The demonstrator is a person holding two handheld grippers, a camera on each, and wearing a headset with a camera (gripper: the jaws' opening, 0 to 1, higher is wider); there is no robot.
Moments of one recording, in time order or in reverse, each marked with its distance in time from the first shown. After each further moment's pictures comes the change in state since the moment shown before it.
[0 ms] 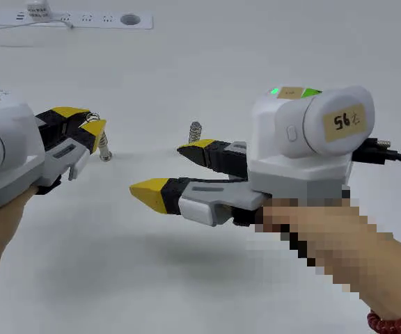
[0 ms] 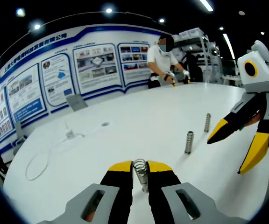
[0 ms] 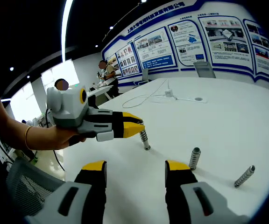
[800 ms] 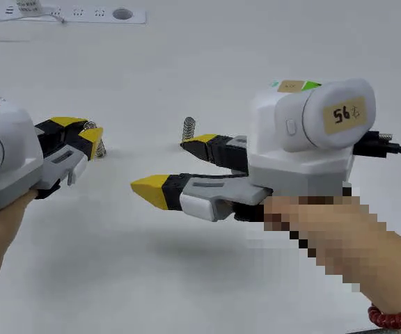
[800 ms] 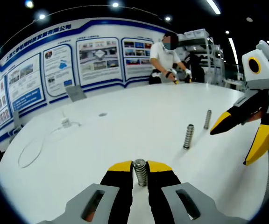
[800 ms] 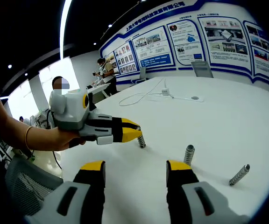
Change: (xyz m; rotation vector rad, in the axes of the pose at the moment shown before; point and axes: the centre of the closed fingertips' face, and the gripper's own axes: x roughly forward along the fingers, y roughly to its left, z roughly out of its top) left arm 0.008 -0.004 -0.022 -0.076 0.039 -0.015; right arm -0.006 -0.007 -0.004 -0.011 0.019 -0.029
